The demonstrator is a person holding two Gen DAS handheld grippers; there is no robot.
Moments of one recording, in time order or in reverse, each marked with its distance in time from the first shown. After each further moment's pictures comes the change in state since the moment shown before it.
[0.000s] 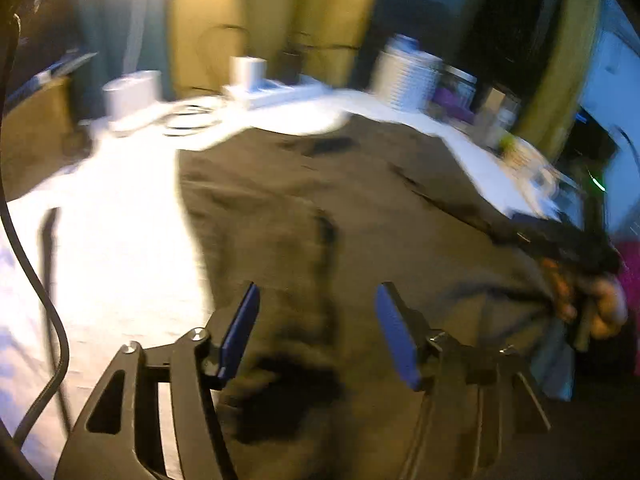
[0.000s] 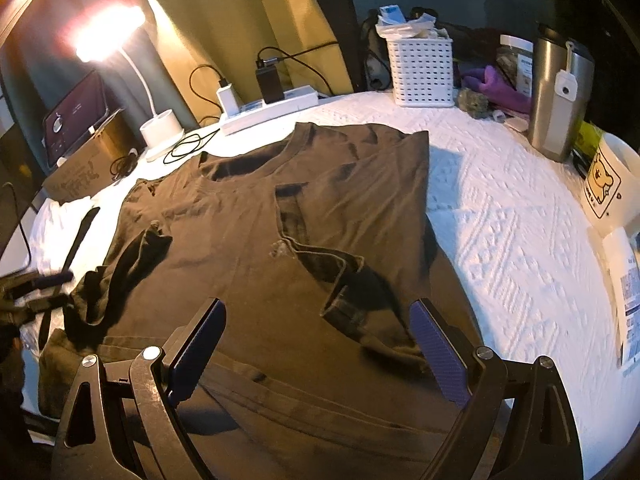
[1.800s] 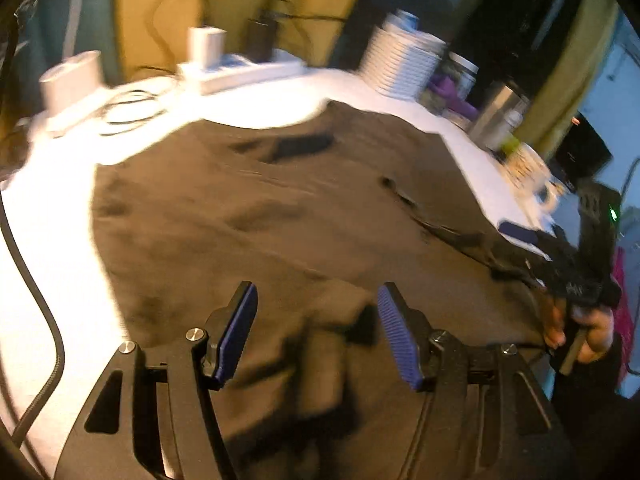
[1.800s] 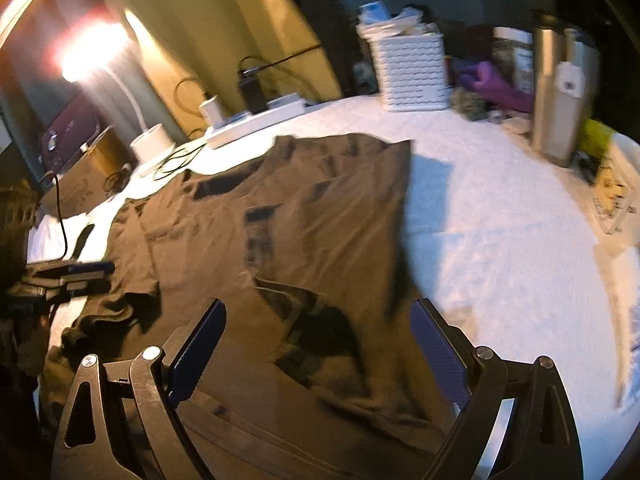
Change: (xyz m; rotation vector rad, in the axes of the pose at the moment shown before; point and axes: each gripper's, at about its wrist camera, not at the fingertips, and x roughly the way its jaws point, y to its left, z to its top) left arm 0.060 -0.016 0.042 -0.021 0.094 -0.100; right arm 0.025 -0.020 0.023 0.000 0.012 0.069
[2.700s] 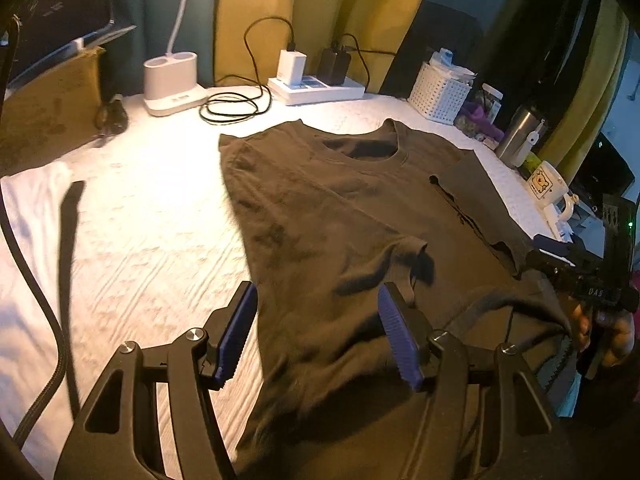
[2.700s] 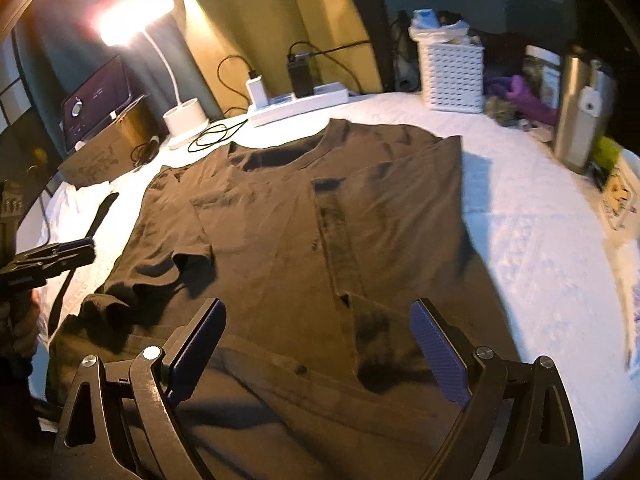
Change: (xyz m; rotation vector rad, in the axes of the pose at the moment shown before) left arm -0.064 0.035 -0.063 -0.048 -0.111 0.107; right arm -0.032 0.049 -0.031 -0.054 -0.008 -0.043
